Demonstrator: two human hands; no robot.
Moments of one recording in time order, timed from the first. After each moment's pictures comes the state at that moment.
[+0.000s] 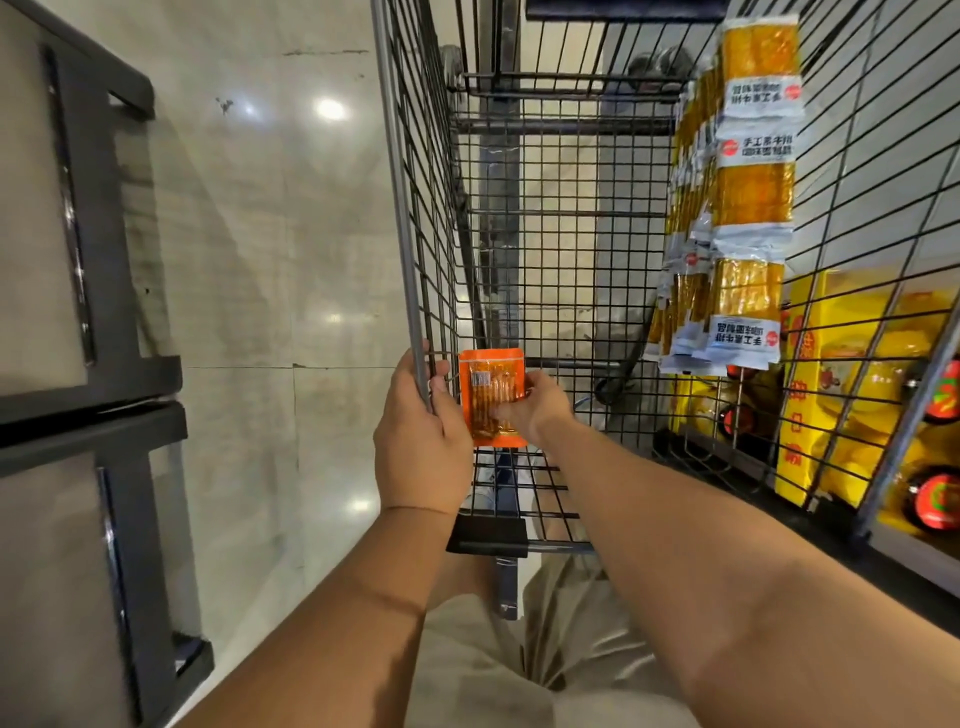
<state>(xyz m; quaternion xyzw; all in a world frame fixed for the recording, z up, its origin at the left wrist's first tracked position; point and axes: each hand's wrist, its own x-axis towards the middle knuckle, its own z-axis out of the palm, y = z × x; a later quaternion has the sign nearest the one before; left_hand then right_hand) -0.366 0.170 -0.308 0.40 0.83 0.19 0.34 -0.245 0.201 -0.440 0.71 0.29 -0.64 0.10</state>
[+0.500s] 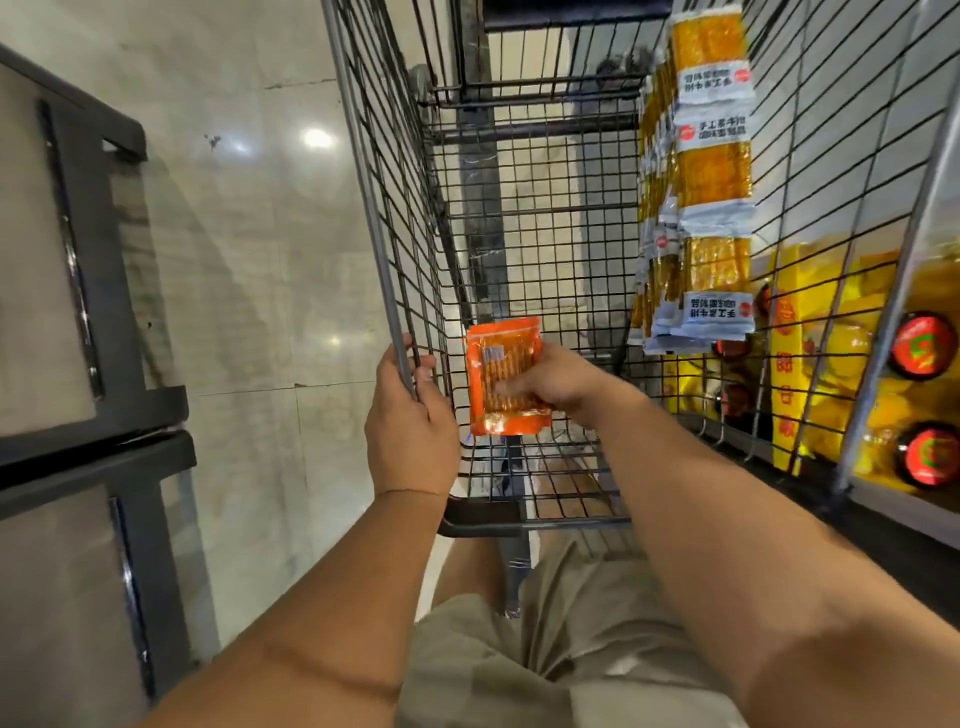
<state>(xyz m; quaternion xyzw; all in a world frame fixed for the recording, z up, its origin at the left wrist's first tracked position) -0.368 0.169 -0.315 0.40 0.83 0.20 0.33 -0.206 0.231 -0.379 0.59 0.29 -0.75 -0.01</state>
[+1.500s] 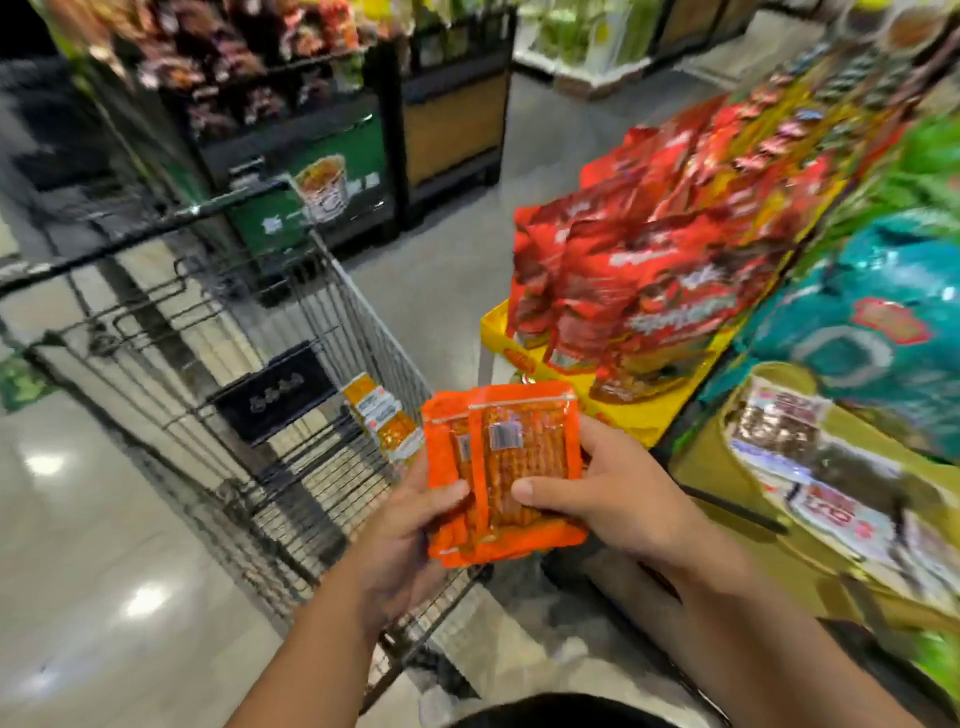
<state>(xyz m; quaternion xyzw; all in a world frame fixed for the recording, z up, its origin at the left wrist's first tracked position) -0.243 0.154 -0.010 0.34 0.17 0.13 0.92 -0.077 0.034 0.036 0.69 0.33 -0.41 -0.49</state>
